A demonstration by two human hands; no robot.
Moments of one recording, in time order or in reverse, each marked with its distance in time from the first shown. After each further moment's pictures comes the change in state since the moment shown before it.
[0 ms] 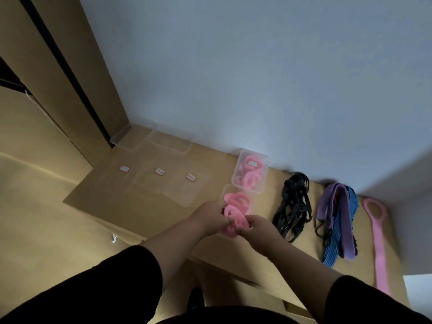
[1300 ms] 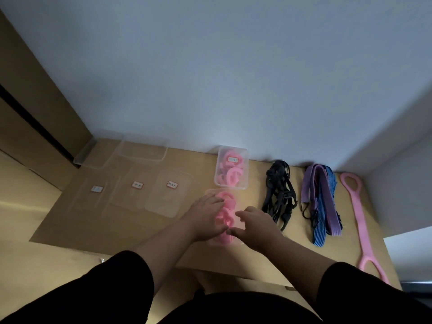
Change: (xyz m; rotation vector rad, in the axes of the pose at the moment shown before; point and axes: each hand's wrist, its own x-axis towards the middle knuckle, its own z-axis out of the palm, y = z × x) left_hand 0.030 -0.010 -0.003 0.482 -0.108 0.403; right_hand 0.004 0.010 -0.010 -0.451 0.156 -0.130
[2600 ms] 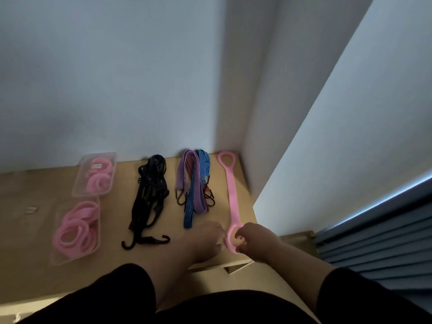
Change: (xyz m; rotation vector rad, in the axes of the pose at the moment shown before) left_hand 0.127 0.349 0.136 0.123 -0.296 0.229; right_hand -0.202 0.329 -0.033 0.120 -0.186 0.263
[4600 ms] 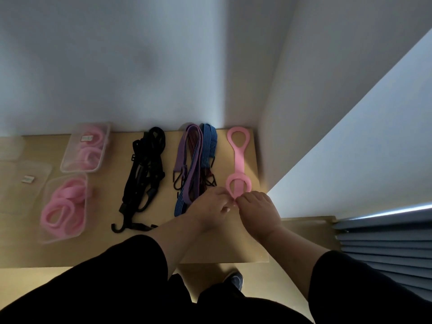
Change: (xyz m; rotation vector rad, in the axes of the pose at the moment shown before) left_hand 0.088 -0.024 0.003 -0.246 0.273 -0.058; right_hand 0.092 0.048 0.012 -0.214 0.471 -0.305
